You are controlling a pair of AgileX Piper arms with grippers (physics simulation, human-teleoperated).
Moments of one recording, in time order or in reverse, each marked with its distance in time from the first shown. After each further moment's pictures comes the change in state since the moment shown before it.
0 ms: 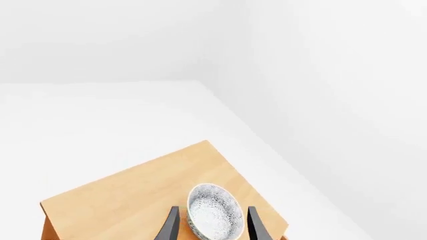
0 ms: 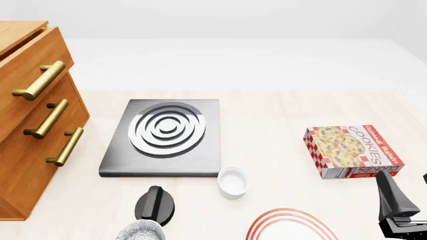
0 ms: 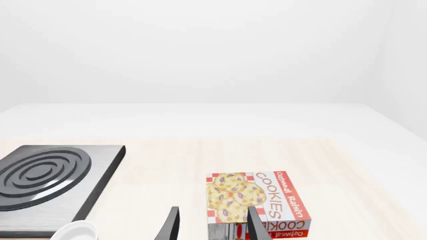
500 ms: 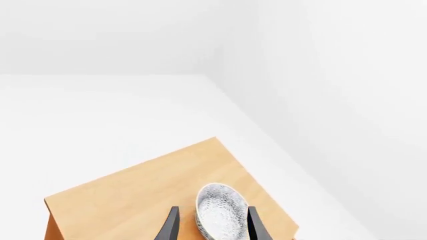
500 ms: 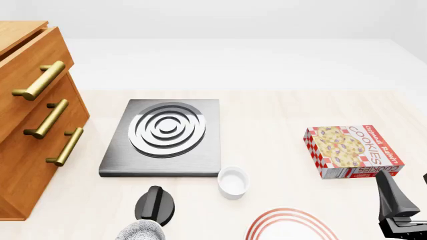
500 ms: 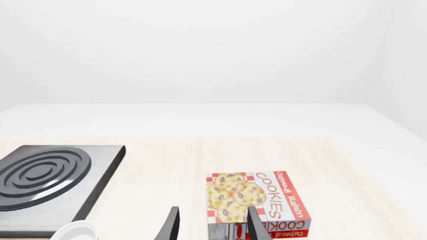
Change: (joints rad) left arm 0.018 0.034 0.015 -0.016 -0.009; right arm 0.000 0.000 0.000 0.000 0.000
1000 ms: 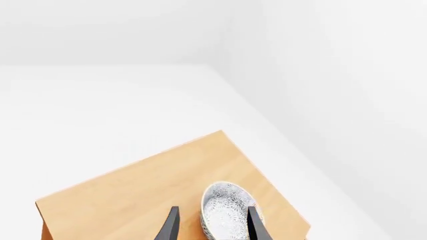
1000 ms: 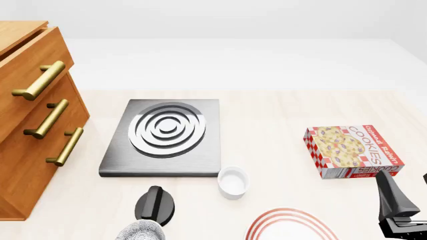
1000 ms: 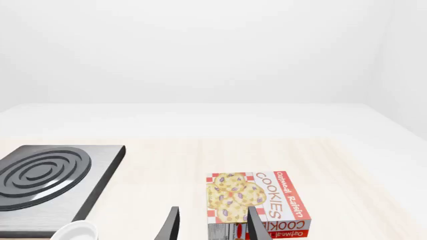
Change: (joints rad) left arm -0.006 0.065 0.009 -0.029 0.012; right arm 0.000 0.000 0.000 0.000 0.000
